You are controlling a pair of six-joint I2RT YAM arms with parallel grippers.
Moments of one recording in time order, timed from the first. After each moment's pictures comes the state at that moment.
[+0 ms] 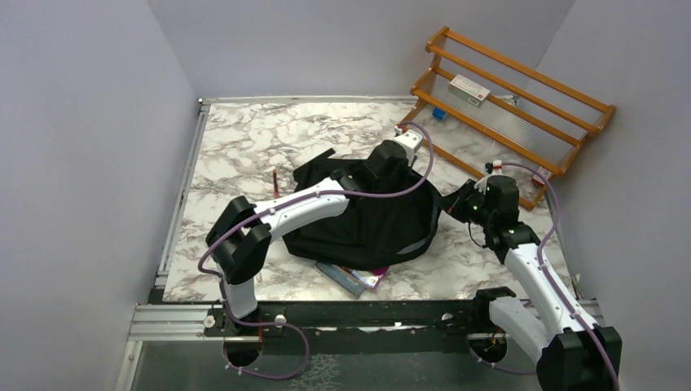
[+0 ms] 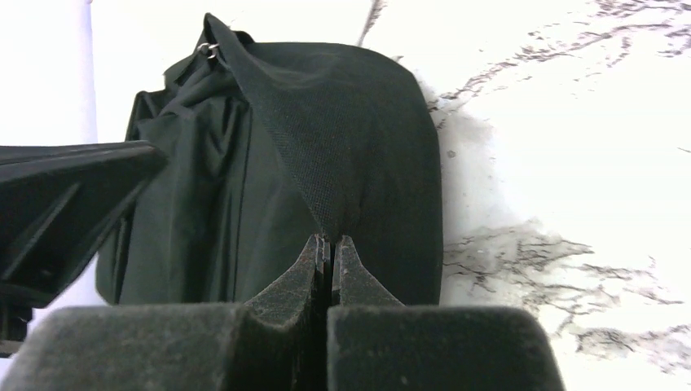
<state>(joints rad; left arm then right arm) -0.95 1.81 1.44 -0.13 -0.14 -0.25 0.11 0.87 0.53 -0.18 -0.27 0.65</state>
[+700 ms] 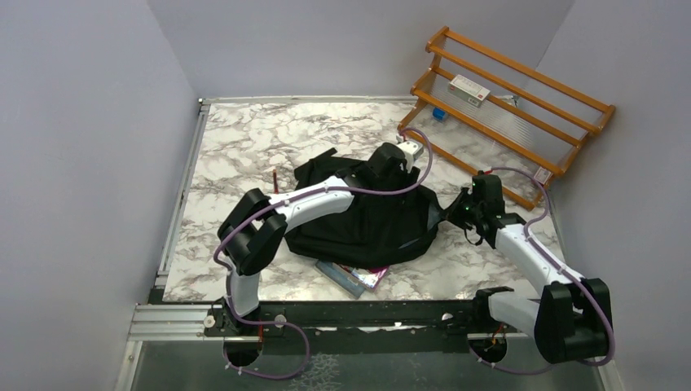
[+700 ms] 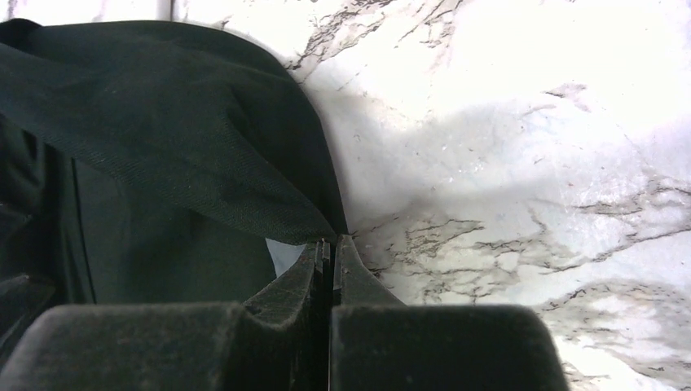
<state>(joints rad) -0.89 1.88 1.41 -0.11 0.08 -0.28 0.11 1.10 0.54 -0.24 -0.08 0.62</state>
